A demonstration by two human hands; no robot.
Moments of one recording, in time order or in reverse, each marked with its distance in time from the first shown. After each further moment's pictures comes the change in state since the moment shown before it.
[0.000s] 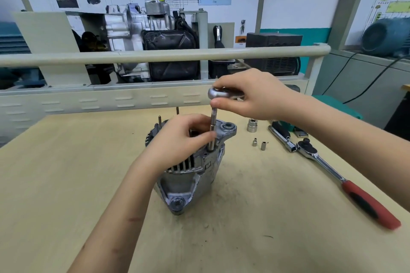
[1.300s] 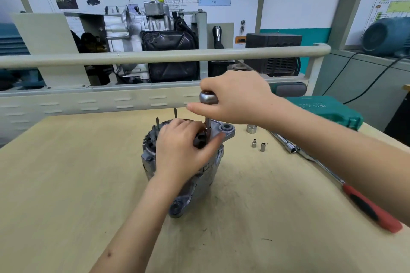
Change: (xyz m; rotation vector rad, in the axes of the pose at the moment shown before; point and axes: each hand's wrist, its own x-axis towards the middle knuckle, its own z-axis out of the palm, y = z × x) left_hand -0.003 -0.016 0.034 0.476 0.502 0.128; right_hand 0.014 -0.027 0.007 -0.260 0.037 0.080
